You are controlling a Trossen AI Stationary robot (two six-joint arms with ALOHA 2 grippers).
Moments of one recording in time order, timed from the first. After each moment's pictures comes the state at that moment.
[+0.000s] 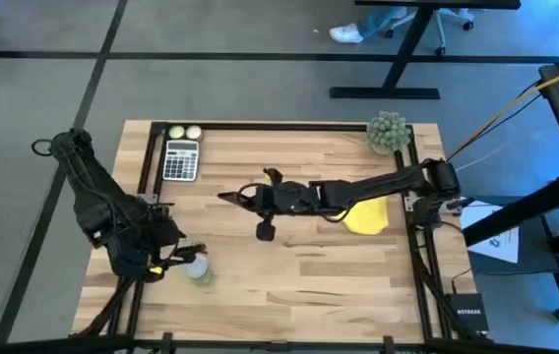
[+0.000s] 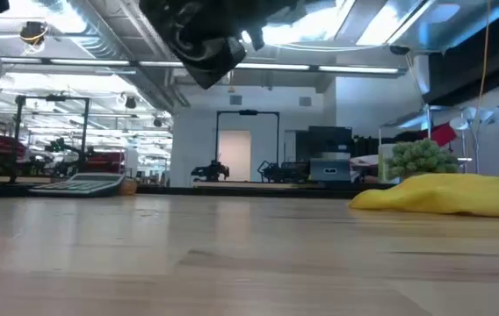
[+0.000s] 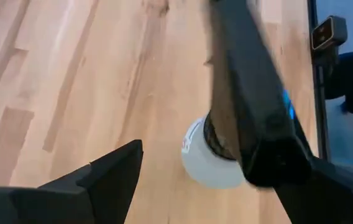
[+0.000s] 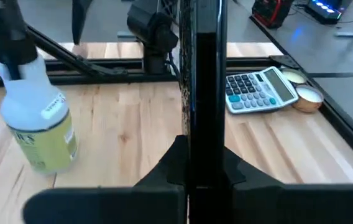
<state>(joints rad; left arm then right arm) -0.93 1.03 1.04 -1.10 -0.53 -0.96 0.12 1.83 1.43 -0.05 0.24 0.05</state>
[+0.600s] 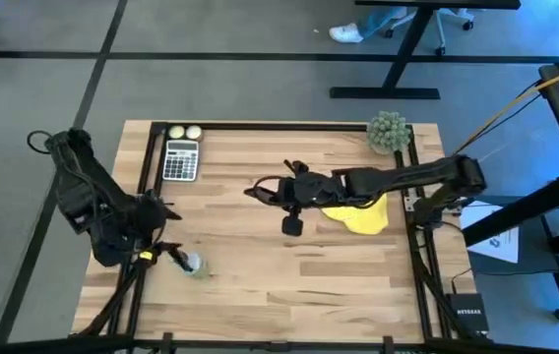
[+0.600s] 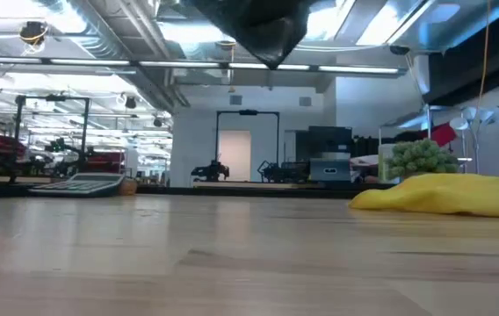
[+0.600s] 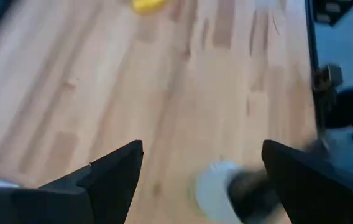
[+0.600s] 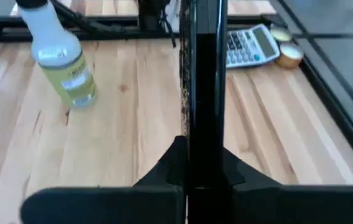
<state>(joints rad) -0.93 1.03 1.26 -1.30 -0.72 -0.93 0.13 1.63 1.43 -0.45 0.21 0.11</state>
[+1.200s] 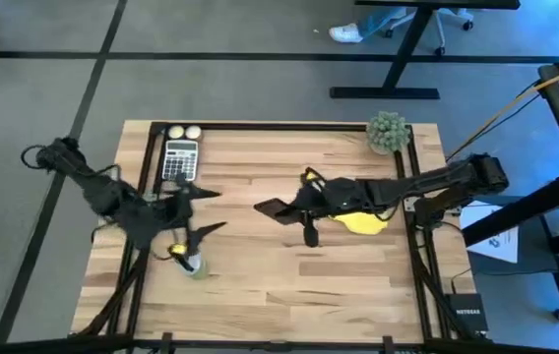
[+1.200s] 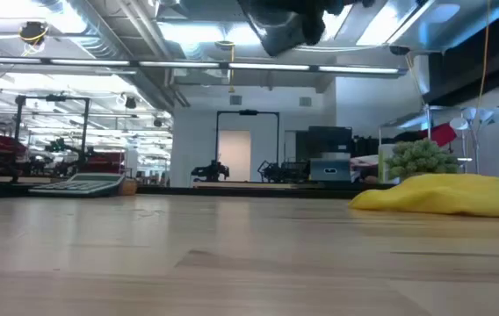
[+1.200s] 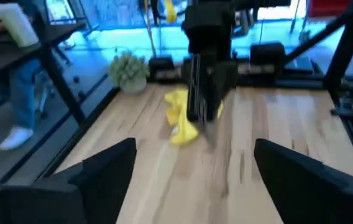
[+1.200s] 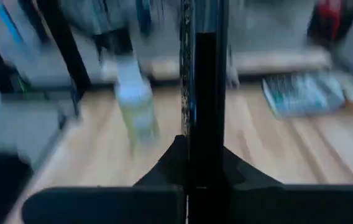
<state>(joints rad) -0.50 1.12 1.16 -0.48 -0.76 -0.20 0.14 1.43 0.89 0.35 0.02 0.13</state>
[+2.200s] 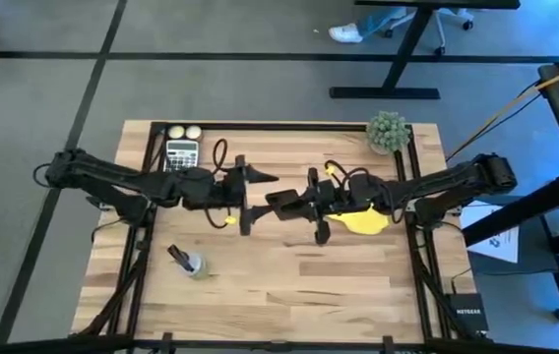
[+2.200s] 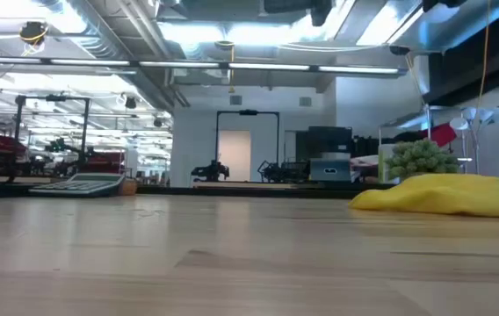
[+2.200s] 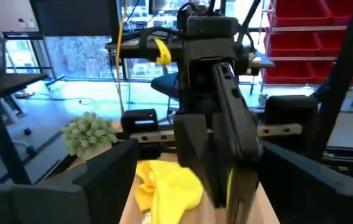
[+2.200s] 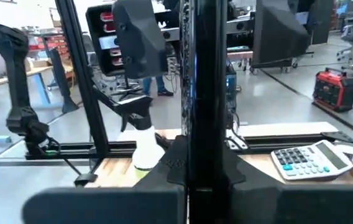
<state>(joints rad) -0.16 1.31 1.08 0.16 -0.33 0.01 0.13 1.37 0.82 0.58 0.01 0.09</state>
